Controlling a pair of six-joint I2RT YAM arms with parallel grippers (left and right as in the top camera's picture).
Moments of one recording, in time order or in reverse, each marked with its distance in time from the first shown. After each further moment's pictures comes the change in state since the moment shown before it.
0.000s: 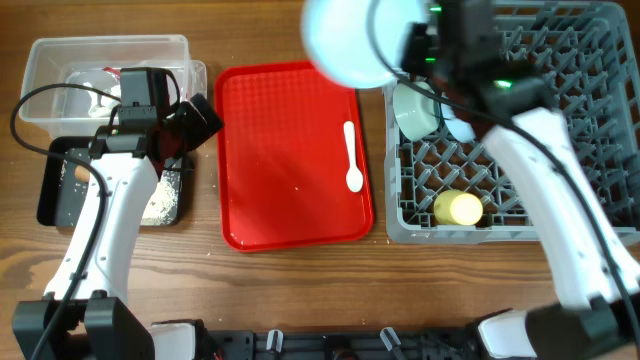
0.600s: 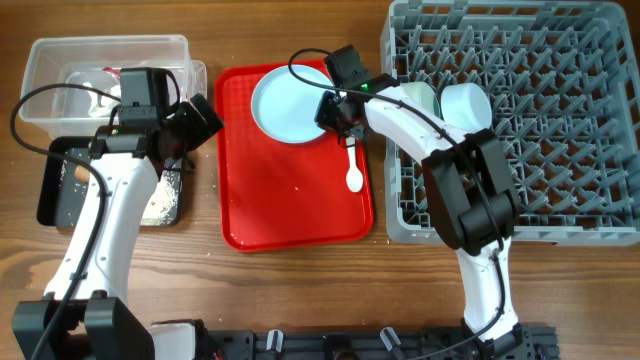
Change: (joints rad) left arm 0.000 0.000 0.000 0.000 0.000 0.000; right arm 0.154 0.663 -0.004 0.190 -0.401 0.340
